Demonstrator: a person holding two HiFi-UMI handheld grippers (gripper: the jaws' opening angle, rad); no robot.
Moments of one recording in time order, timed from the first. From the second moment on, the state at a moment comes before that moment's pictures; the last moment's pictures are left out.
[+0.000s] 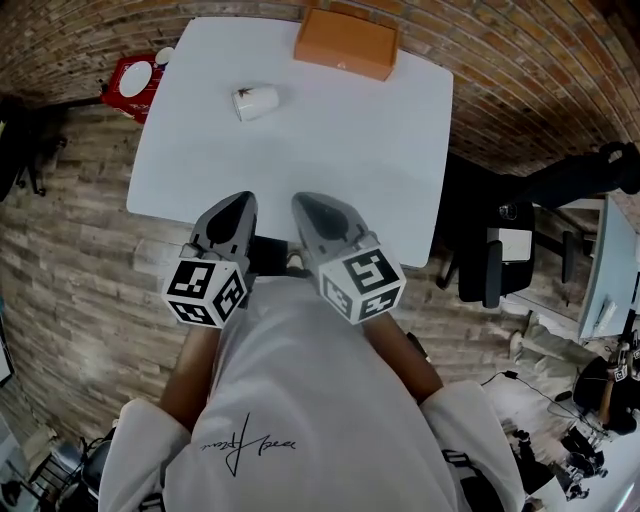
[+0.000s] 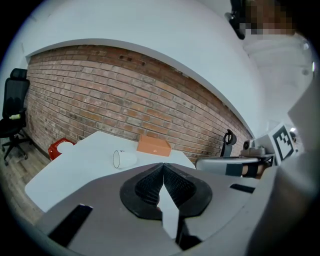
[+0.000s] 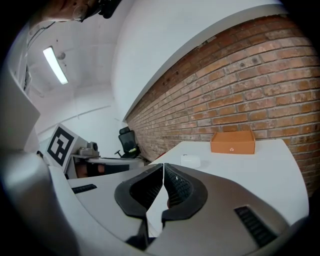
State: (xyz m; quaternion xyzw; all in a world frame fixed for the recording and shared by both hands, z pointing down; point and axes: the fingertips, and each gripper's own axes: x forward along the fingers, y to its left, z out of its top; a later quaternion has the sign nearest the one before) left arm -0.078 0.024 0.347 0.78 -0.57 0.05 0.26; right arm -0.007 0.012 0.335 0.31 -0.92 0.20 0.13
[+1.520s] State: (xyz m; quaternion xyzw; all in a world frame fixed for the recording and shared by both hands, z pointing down) left arm -0.130 -0.094 0.416 0.75 -0.56 0.05 0.35; right arm -0.075 -0.119 0.393 0.30 -0.91 0.23 0.18
